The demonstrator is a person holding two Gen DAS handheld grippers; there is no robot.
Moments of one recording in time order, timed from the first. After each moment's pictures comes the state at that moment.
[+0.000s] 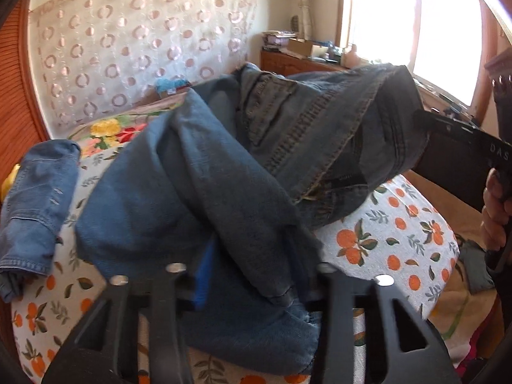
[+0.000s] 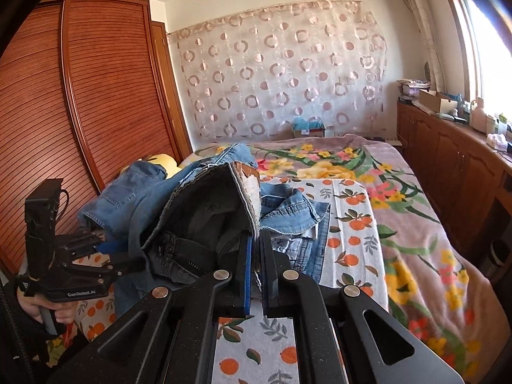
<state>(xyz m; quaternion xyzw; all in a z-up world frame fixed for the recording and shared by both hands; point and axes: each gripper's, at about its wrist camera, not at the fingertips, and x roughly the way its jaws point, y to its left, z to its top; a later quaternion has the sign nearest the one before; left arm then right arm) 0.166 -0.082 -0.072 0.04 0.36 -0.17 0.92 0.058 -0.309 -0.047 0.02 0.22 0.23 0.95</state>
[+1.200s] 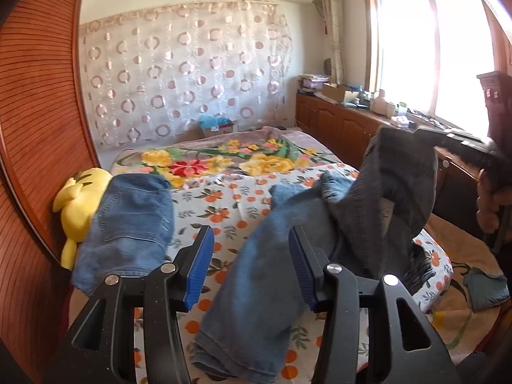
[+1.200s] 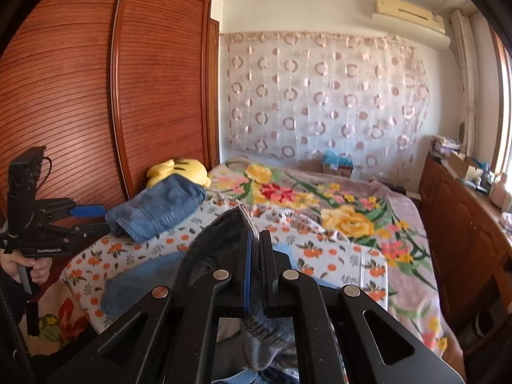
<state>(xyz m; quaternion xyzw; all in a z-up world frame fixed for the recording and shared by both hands) 0.105 0.019 0.021 0.03 0.28 -0.09 0.96 0.118 -0.232 0.035 -0.08 0.18 0.28 0.94</state>
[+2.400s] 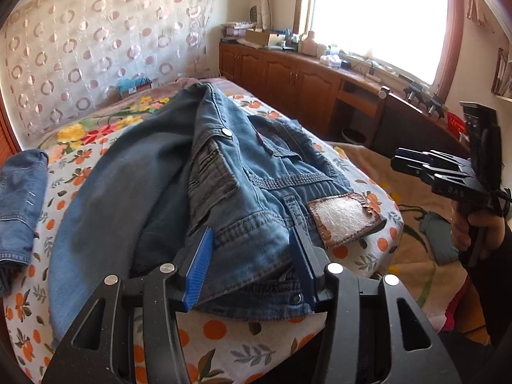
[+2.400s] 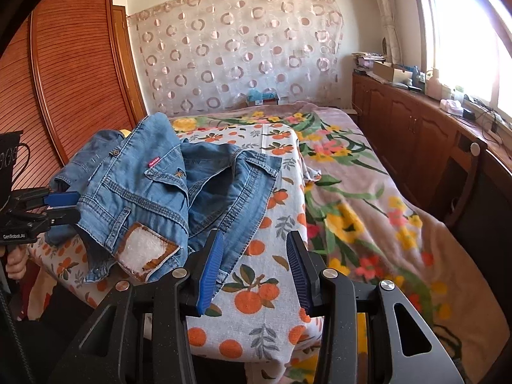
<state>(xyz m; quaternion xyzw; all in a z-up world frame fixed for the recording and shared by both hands) 0.115 -0.136 -0.049 0.07 0.38 -0.23 0.89 0.031 -0.276 -0.024 0.01 0.28 0.13 0.95</state>
